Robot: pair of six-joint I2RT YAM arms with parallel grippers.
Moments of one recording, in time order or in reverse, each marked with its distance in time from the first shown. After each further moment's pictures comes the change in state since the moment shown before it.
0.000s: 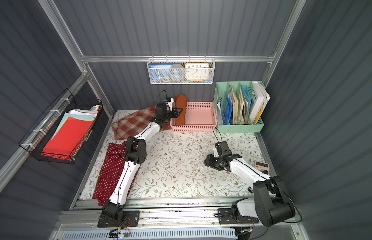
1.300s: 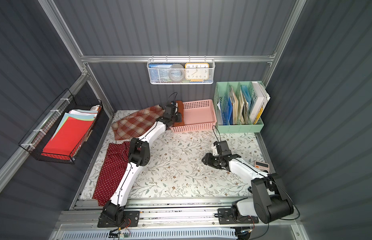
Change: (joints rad) left arm -0.103 -0.043 0.039 -0.409 -0.484 0.219; right arm -0.005 0.024 -0.010 0.097 -0.067 0.000
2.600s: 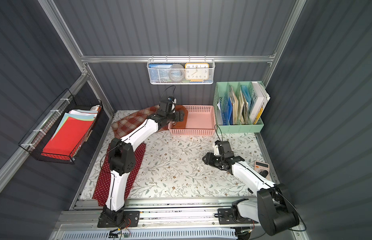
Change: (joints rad) left arm -0.047 -0.628 -0.628 0.019 -0.018 -0.012; right arm 0.005 -0.116 -0.018 -0.019 0.008 -0.003
